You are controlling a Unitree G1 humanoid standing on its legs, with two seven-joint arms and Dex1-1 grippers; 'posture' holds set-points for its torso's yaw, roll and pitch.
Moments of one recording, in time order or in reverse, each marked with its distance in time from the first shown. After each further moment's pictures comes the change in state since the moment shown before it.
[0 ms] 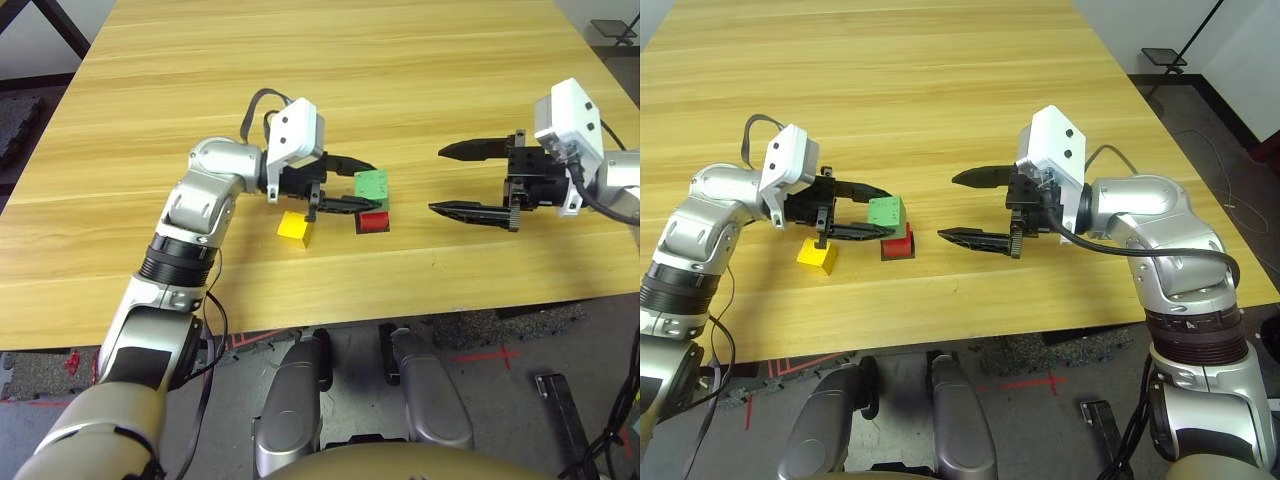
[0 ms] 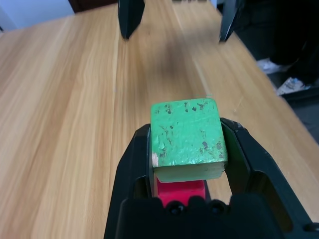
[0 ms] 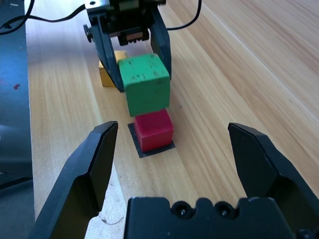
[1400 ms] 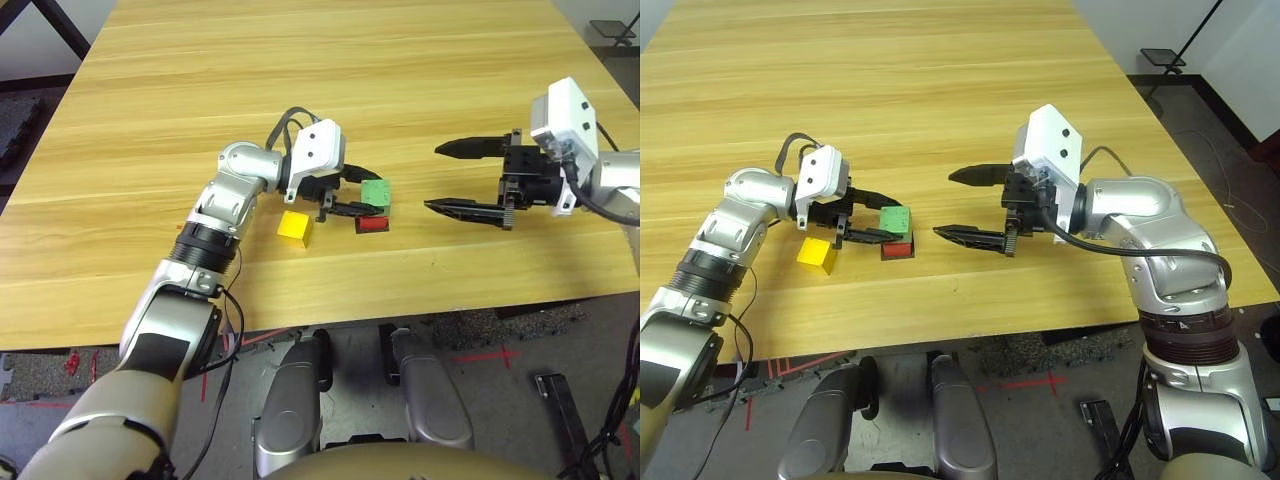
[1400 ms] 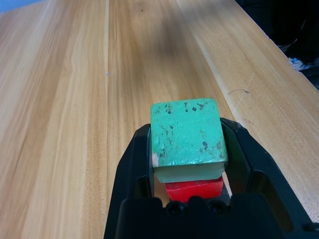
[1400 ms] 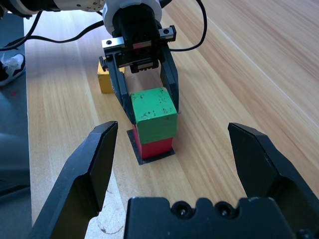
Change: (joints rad) left arm -0.070 -0.070 -0.049 0.225 0.082 -0.170 -0.037; right arm 0.000 0.028 0.000 0.000 -0.001 -0.006 -0.018
